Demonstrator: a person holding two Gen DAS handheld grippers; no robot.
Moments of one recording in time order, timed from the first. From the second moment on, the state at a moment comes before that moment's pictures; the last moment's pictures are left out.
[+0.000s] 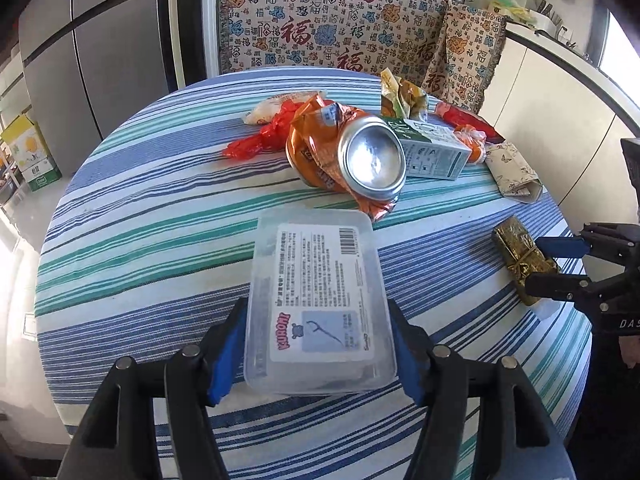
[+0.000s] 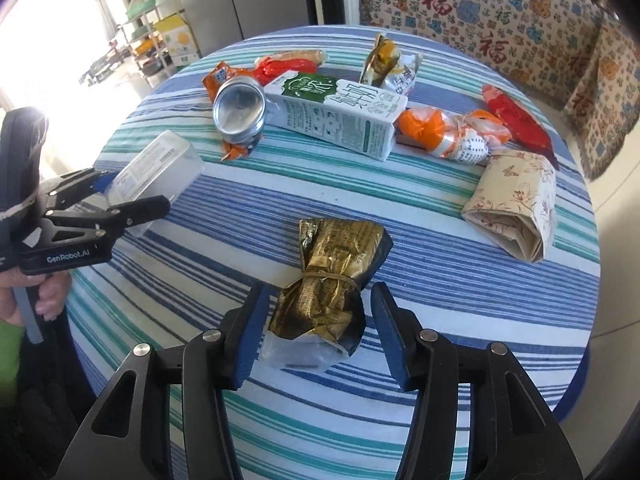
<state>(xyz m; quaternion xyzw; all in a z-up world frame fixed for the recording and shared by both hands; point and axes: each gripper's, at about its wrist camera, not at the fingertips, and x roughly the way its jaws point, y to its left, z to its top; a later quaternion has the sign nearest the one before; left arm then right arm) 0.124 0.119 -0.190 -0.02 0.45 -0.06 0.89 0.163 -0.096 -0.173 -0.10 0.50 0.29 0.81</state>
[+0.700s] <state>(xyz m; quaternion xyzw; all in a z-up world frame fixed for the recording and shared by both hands) 0.108 0.108 -0.175 -0.03 0.43 -0.08 0.90 0.160 -0.106 -0.173 -0.12 0.50 0.28 0.81</state>
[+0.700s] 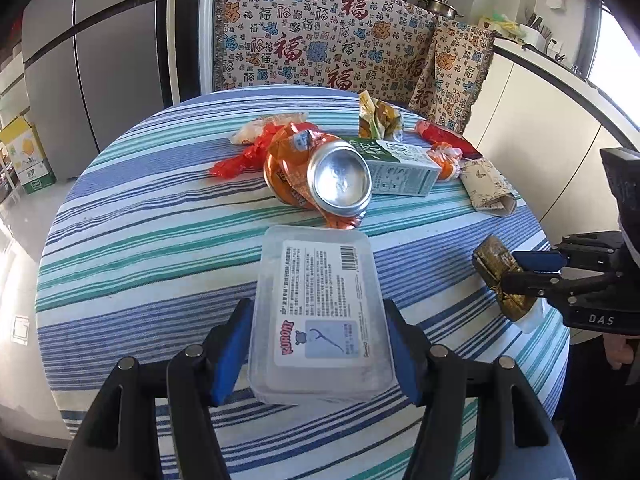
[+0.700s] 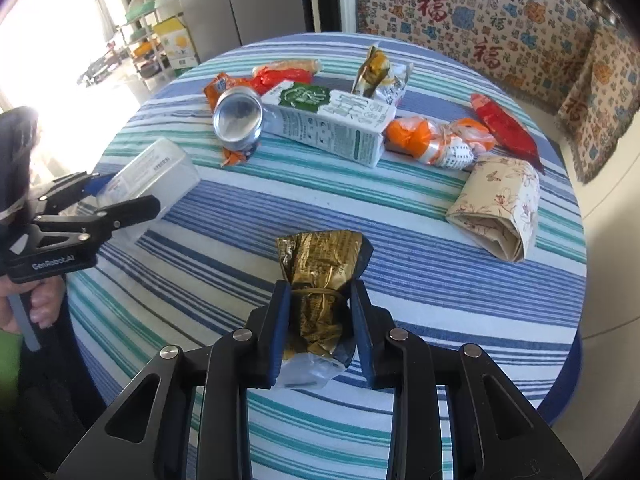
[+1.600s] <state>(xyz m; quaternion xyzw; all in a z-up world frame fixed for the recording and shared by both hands) 0.133 -0.038 -0.127 -0.02 0.40 -0.20 0.89 0.170 -0.286 -0.120 0.04 0.44 0.19 0.88</state>
